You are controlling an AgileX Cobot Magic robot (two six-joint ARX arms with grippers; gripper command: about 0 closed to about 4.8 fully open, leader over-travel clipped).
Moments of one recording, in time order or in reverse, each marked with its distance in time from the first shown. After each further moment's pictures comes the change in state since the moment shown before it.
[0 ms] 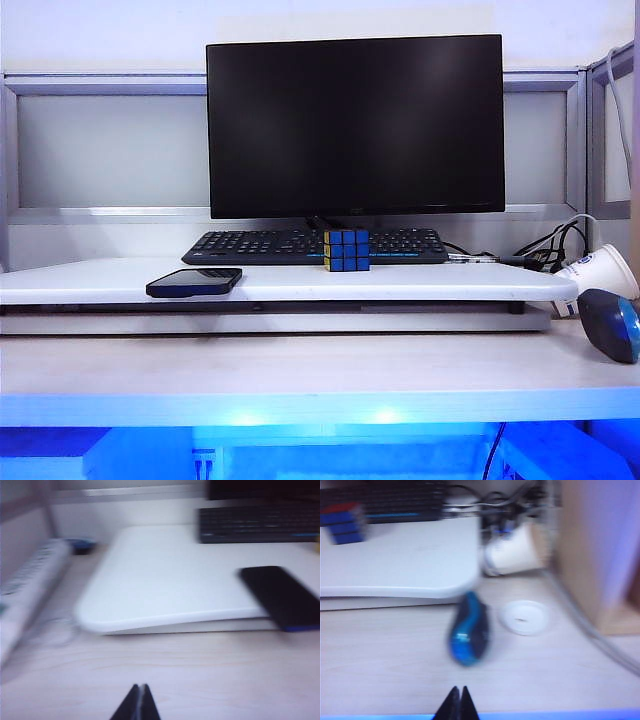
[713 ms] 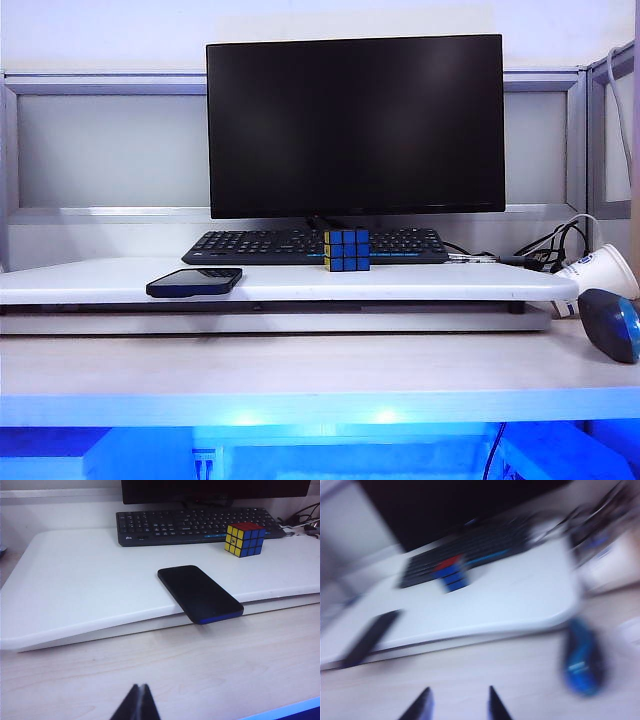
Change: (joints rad) left arm 0.000 0.000 0.000 0.000 0.254 -0.021; right arm 0.002 0.000 0.009 0.155 -0.267 0.365
